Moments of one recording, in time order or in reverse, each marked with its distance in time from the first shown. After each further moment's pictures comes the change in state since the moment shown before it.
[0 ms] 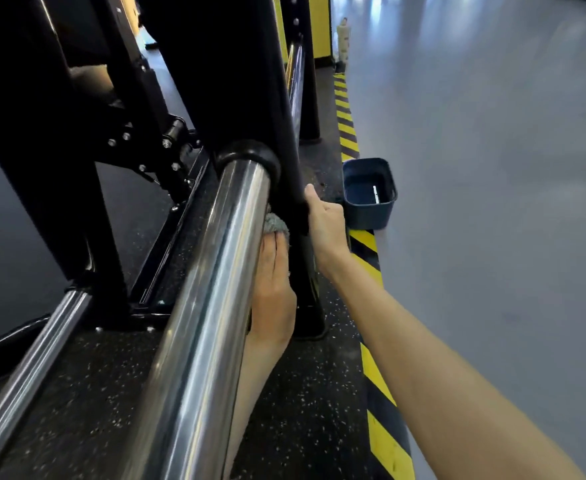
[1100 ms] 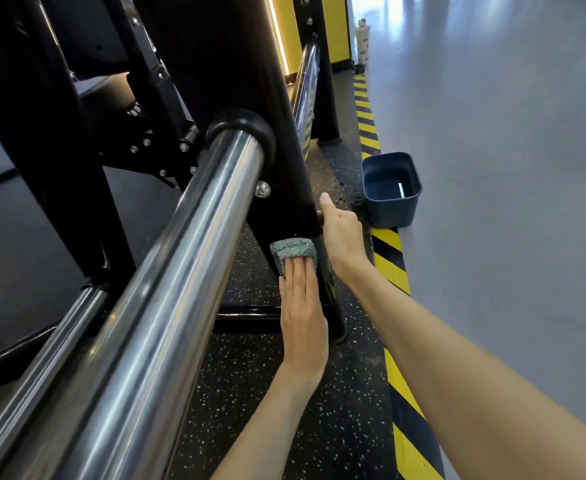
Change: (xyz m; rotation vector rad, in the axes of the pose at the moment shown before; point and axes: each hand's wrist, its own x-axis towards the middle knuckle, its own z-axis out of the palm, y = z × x) left_hand -0.055 0.014 0.024 0.163 -0.168 -0.063; right_hand 0.001 0.041 -0.016 -0.136 -0.011 -0.088
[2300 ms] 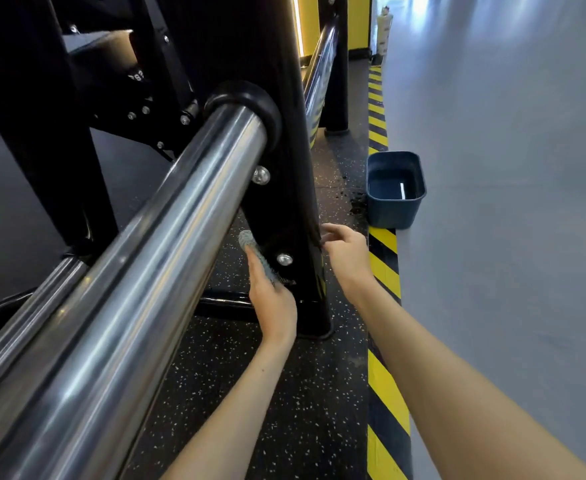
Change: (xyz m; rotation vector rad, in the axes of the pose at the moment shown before) left_hand 0.027 -0.014 0.009 -0.534 0.138 -0.672; right_hand 0.008 0.048 -0.012 -0.083 -0.112 0.152
